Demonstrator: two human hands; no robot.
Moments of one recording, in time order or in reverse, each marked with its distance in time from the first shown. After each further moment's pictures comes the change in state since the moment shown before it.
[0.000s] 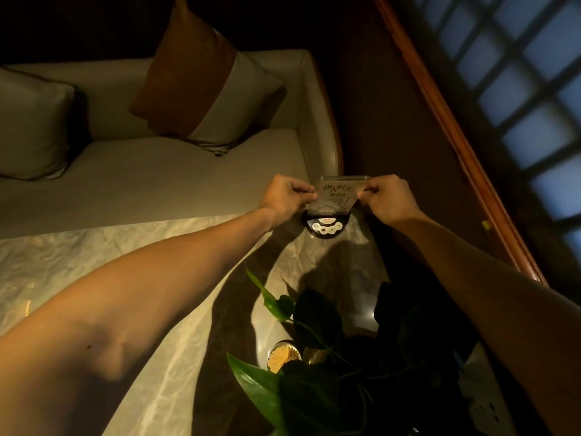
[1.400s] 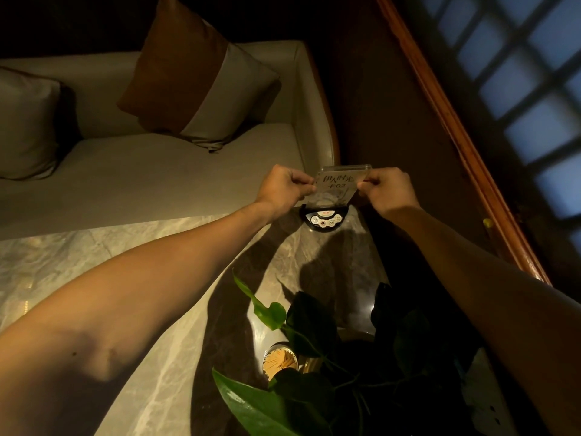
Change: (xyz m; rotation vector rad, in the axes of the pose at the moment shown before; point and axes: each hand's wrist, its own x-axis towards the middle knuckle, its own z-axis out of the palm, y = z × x) left_hand 0.006 0.014 0.004 0.085 -0.001 0.030; right_hand 0.019 0.015 0.006 0.072 0.064 0.038
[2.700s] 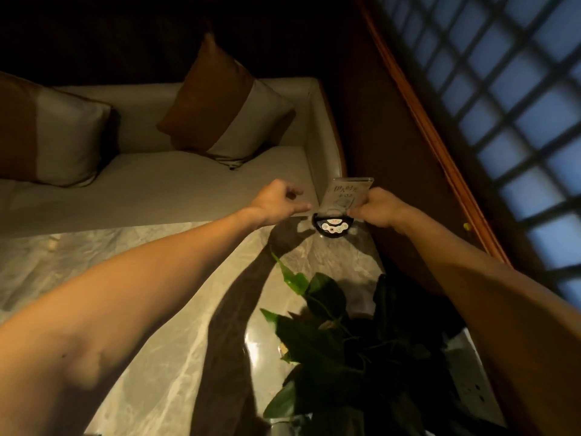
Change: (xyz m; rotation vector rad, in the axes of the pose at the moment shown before) left_hand -0.073 0.027 -0.063 0.360 -0.117 0.037; right_hand -0.056 -0.067 -0.027 -0.029 -0.400 0.061
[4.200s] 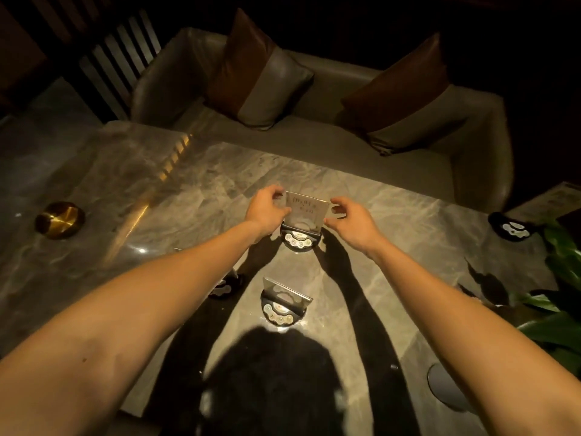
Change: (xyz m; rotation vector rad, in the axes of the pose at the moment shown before) left_hand -0.371 -0.340 -0.163 -0.292 0.602 -0.364; right_hand -0.166 -0.274 0.434 -0.053 -0.032 -0.424
